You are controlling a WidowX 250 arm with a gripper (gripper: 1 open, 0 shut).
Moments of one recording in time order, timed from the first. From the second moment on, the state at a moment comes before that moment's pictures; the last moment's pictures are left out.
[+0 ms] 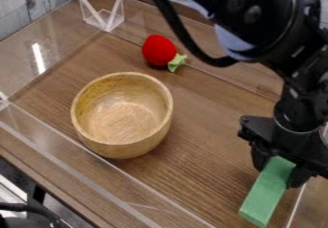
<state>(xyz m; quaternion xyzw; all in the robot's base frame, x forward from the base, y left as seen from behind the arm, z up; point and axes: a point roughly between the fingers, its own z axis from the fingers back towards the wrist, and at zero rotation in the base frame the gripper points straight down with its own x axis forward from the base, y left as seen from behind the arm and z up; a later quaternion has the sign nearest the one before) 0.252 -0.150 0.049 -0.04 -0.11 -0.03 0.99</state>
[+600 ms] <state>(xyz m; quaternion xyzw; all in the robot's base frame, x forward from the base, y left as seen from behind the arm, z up) 0.261 -0.152 0.075 -0.04 -0.12 -0.09 0.99</state>
